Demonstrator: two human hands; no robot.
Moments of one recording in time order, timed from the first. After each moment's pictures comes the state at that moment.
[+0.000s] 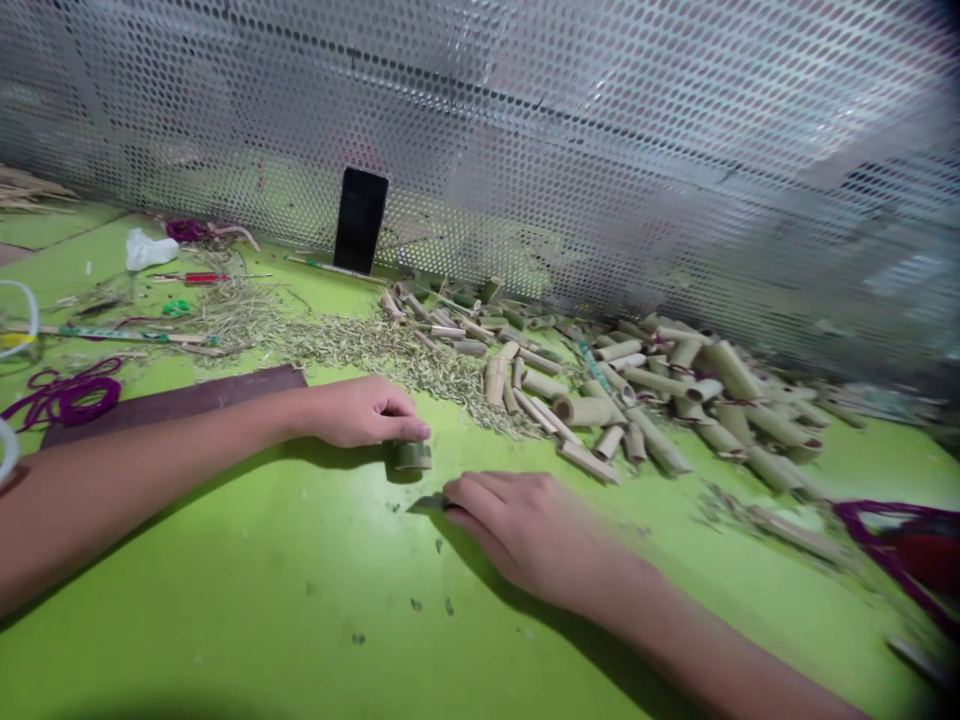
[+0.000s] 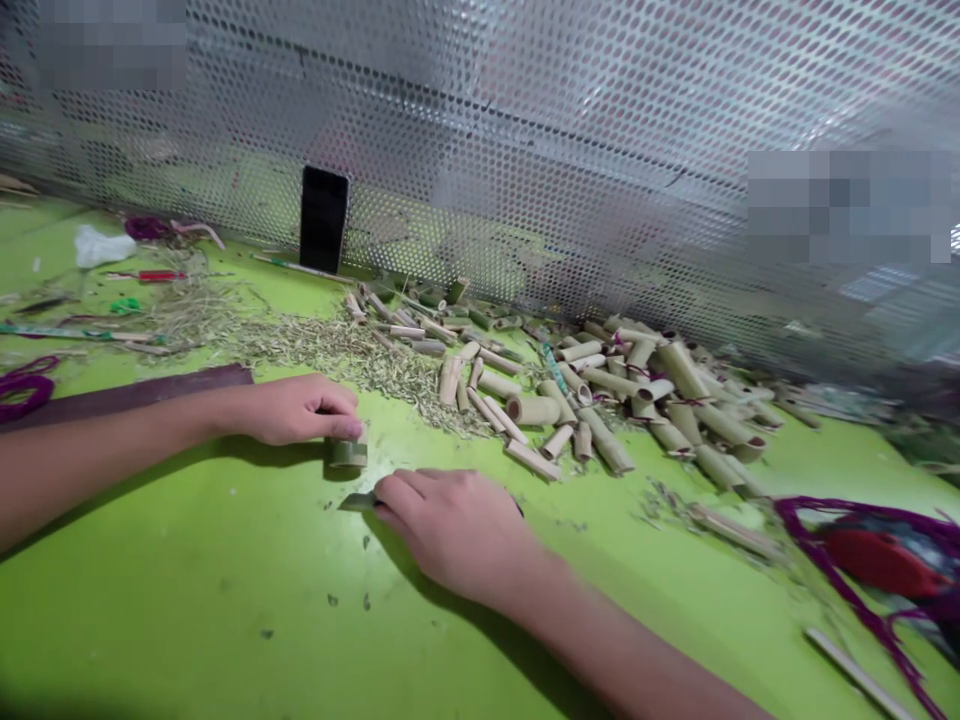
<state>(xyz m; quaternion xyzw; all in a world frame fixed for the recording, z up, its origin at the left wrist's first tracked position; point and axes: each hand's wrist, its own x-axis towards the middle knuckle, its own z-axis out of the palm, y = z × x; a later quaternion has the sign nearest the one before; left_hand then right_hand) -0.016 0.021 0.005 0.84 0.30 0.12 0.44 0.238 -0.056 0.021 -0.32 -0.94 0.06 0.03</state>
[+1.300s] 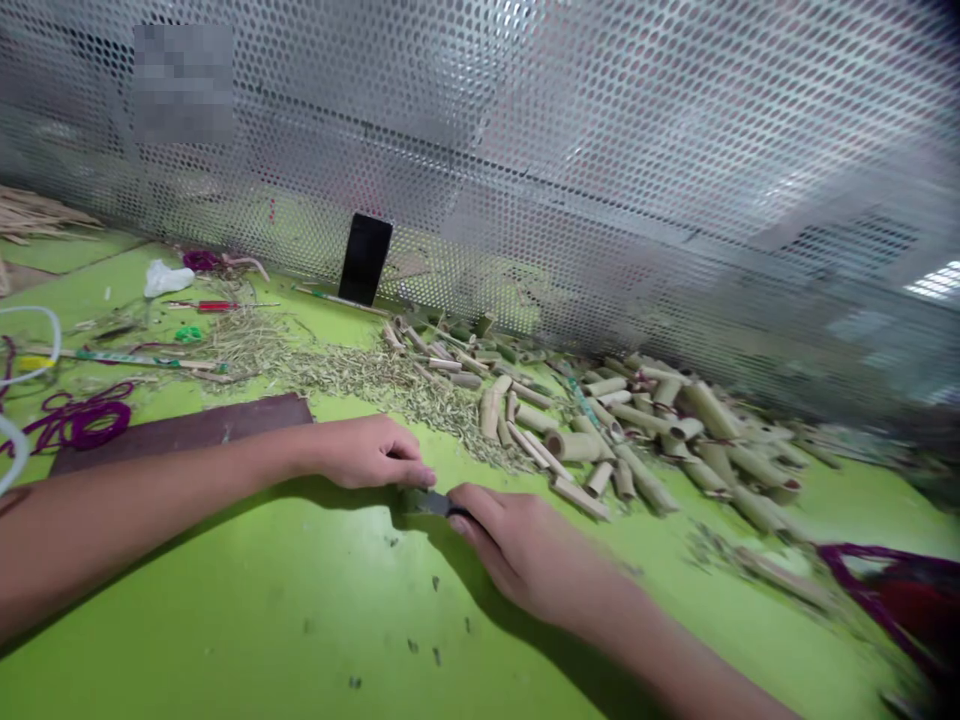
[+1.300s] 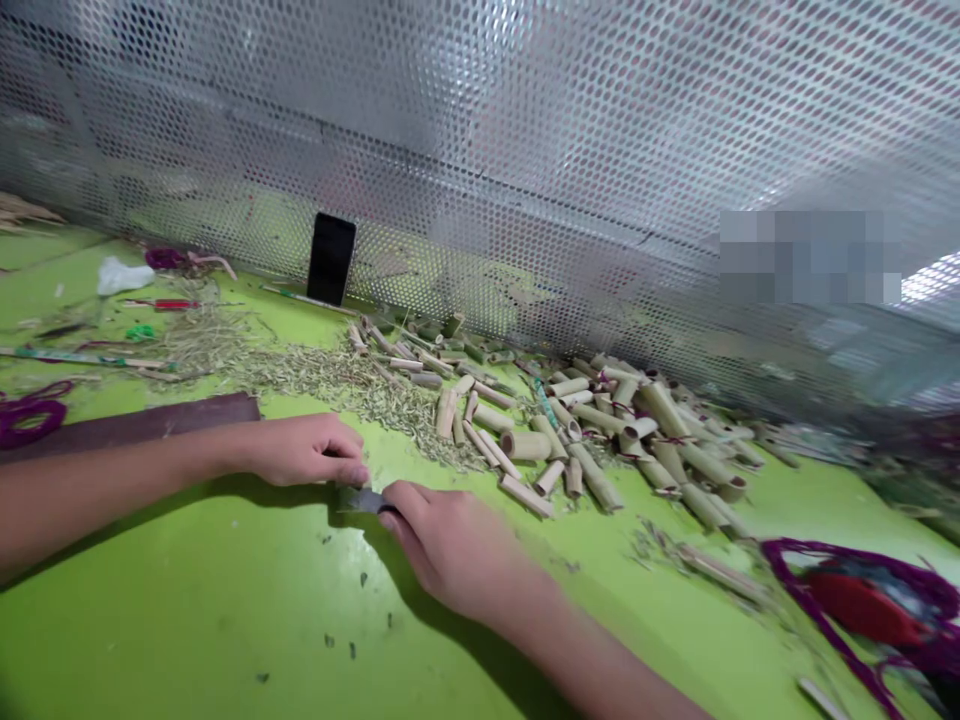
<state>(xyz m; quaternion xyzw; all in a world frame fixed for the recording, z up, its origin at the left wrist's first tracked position) -0.011 0.022 -0.002 0.84 0.26 0.12 0.46 0.237 -0.052 0.031 -0.40 -0.91 0.11 -0.01</state>
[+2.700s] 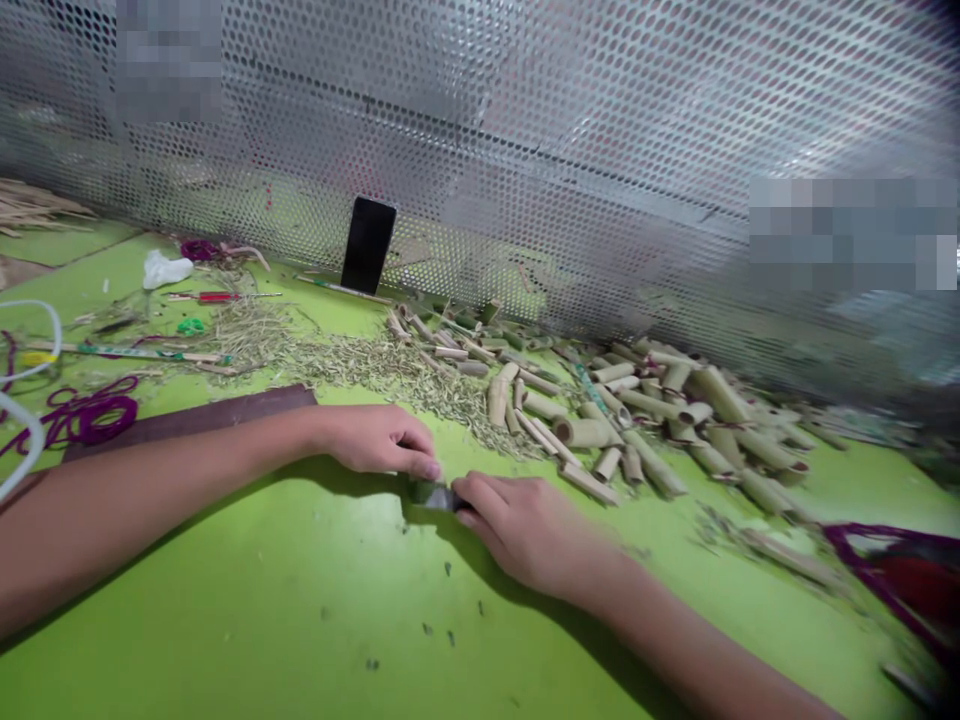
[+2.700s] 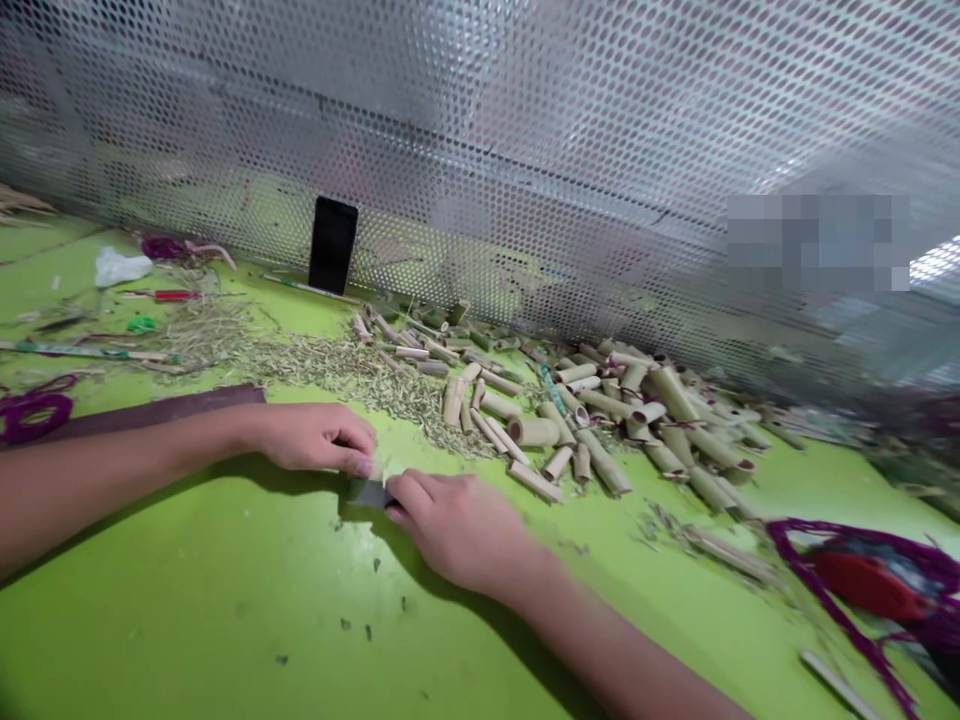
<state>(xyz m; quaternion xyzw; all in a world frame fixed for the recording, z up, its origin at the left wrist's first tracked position) -0.012 0.031 0.002 0.85 0.21 0.09 0.48 0.239 -0.046 0.011 -0.29 -0.96 -0.02 0.04</state>
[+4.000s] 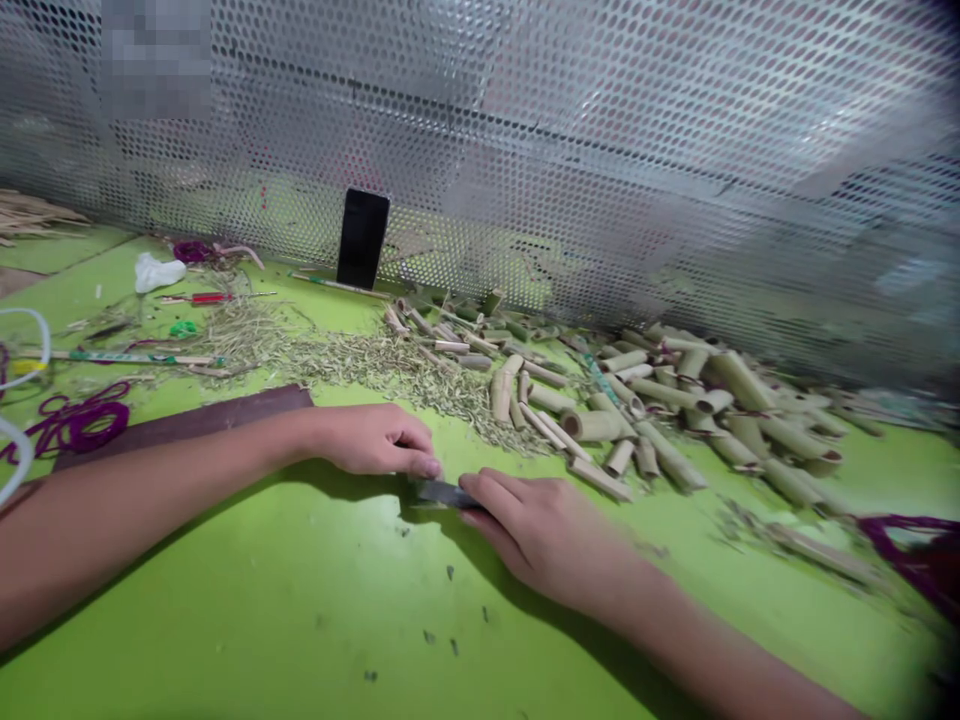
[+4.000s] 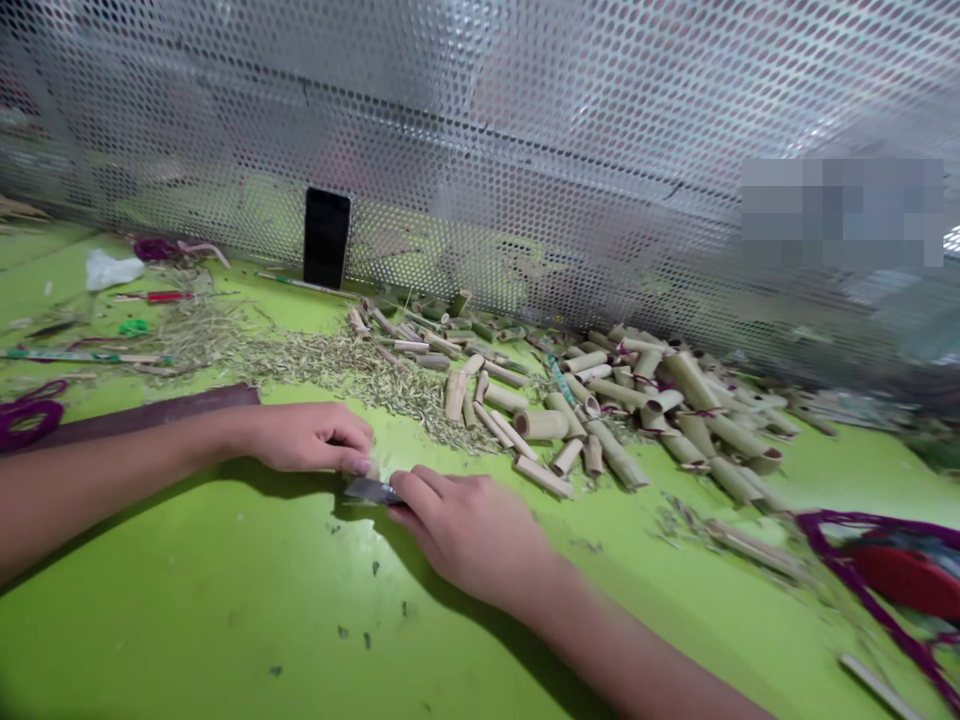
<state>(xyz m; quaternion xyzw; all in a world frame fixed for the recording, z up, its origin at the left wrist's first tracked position) -0.011 0.028 0.006 0.84 0.24 0.07 0.48 0.243 -0.051 0.017 -0.31 -0.95 -0.01 0.06</state>
